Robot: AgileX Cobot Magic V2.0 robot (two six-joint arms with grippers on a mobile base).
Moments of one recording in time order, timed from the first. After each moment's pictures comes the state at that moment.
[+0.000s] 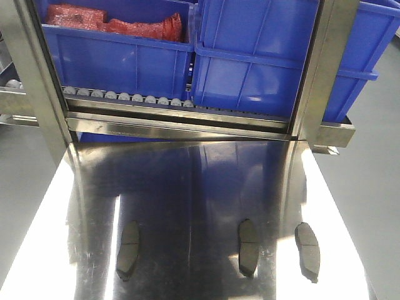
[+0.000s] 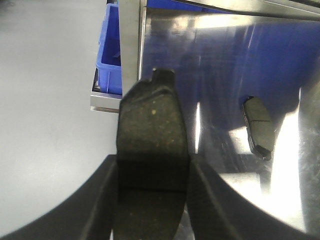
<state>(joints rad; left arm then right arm) -0.28 0.33 -0.68 0.22 1.12 -0.37 -0.02 0.78 -0.77 -0.07 0.62 0.16</state>
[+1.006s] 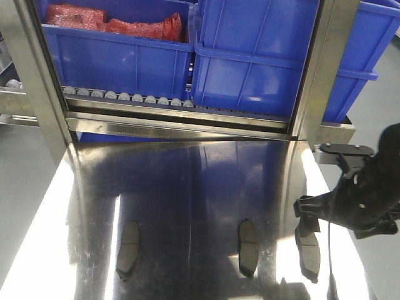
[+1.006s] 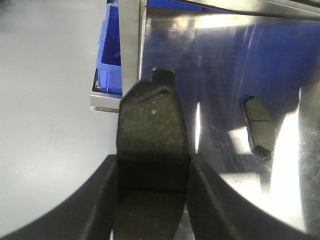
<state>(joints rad) -0.28 0.33 -0.68 0.22 1.12 -0.37 0.18 1.55 -1.00 0.06 0.93 0.16</state>
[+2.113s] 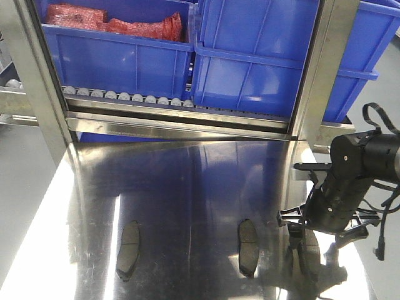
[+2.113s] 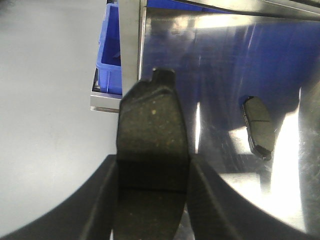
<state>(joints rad) -0.28 0.33 -0.68 0.22 1.12 -0.37 0.19 1.81 -1.08 0.01 0.90 0.18</state>
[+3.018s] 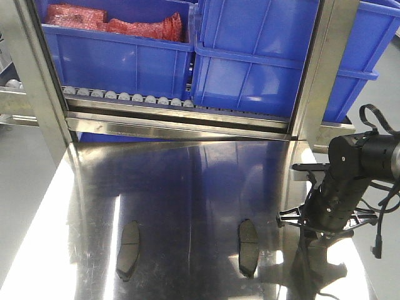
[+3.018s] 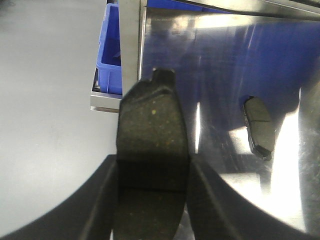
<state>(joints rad) -0.28 0.33 -0.68 0.22 1.12 -0.37 0.19 1.83 -1.08 0.01 0.90 0.16</state>
